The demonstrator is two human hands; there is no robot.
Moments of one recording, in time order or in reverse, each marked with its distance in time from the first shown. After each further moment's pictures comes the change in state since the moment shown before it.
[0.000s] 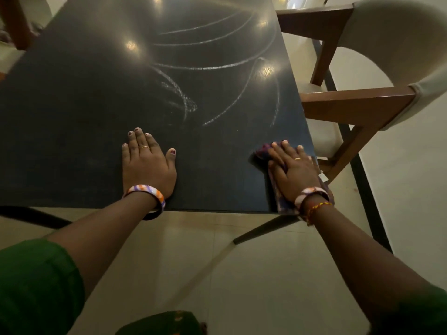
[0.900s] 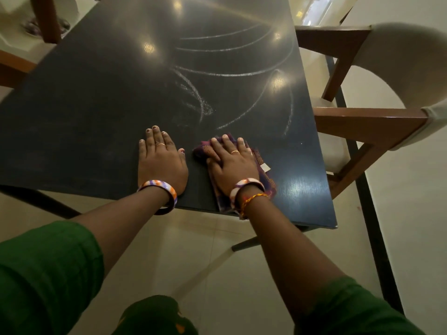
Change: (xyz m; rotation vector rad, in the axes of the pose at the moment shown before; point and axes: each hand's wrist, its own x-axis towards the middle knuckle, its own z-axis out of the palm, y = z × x) left_hand -0.003 0.000 -0.002 -0.011 0.001 -0.006; right_hand 0.015 -0.123 0.039 -0.063 -0.047 -0.249
